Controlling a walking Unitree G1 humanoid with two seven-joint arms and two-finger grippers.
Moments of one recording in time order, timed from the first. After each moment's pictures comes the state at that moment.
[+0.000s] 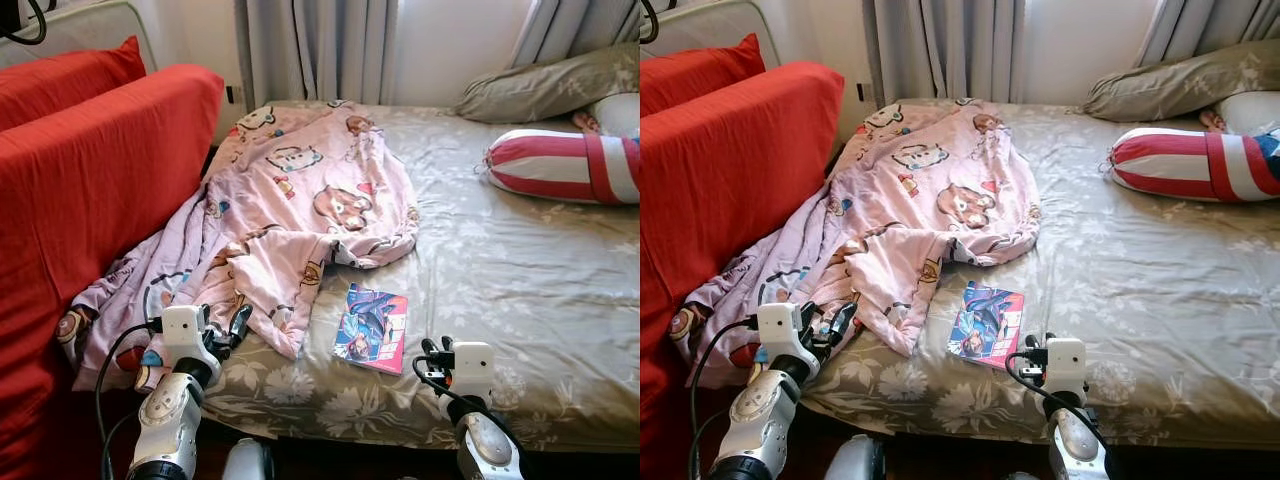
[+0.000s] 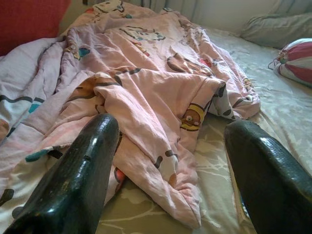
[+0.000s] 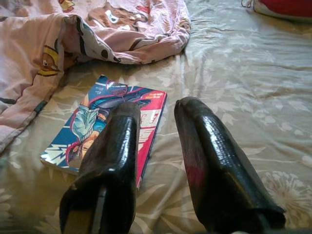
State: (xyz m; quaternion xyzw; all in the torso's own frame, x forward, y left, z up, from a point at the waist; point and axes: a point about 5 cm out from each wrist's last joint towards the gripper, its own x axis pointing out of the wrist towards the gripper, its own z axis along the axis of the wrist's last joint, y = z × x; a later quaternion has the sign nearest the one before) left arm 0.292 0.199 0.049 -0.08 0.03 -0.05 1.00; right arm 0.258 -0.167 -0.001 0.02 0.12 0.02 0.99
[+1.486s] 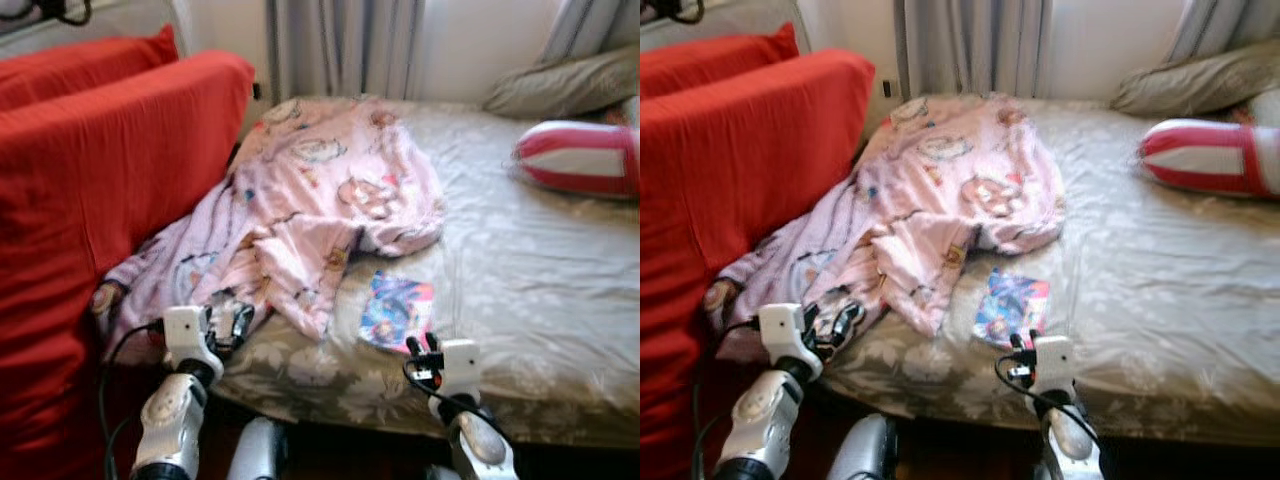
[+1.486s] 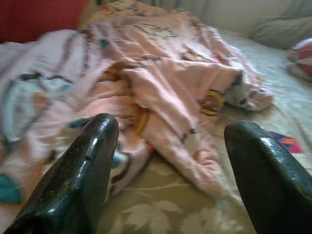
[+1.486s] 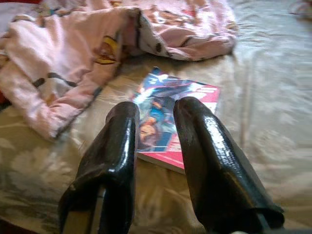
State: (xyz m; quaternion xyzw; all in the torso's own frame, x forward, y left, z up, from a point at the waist) left arm 0.292 0.194 0.048 -0.09 0.03 -0.06 0.99; right arm 0.259 -0.156 0.001 0.02 0.10 0.07 0.99
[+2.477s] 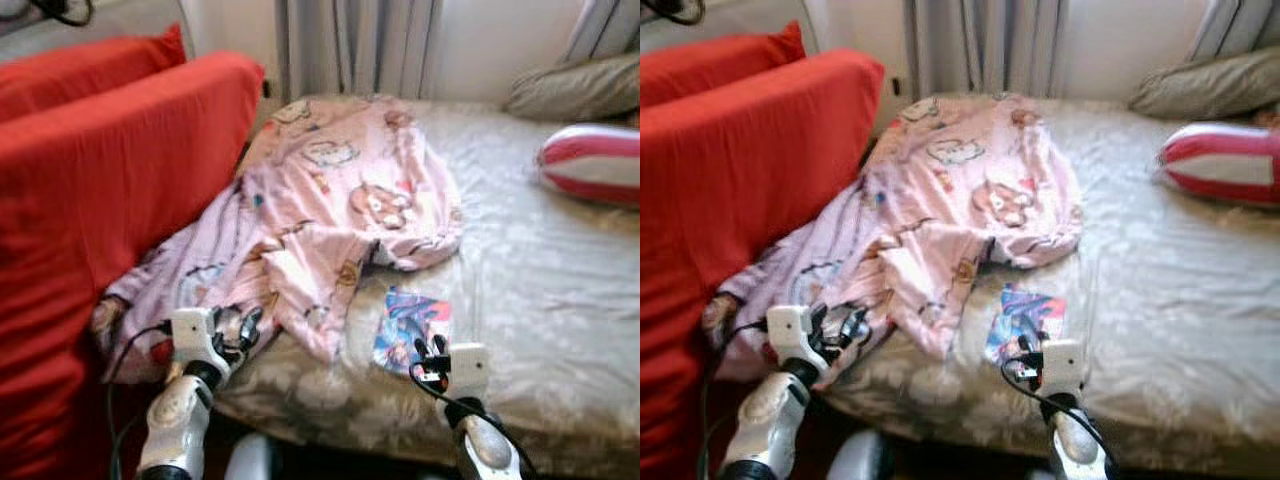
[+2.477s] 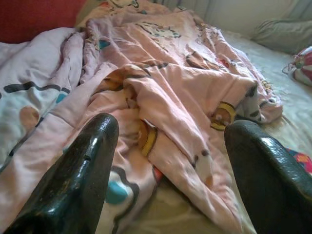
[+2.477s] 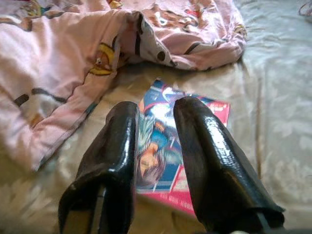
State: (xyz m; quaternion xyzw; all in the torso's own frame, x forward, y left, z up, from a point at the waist) left arm 0.292 0.190 0.049 -0.09 0.03 -0.08 0.99; right arm 0.258 -0.158 0.001 0.02 0.10 0.06 0.99
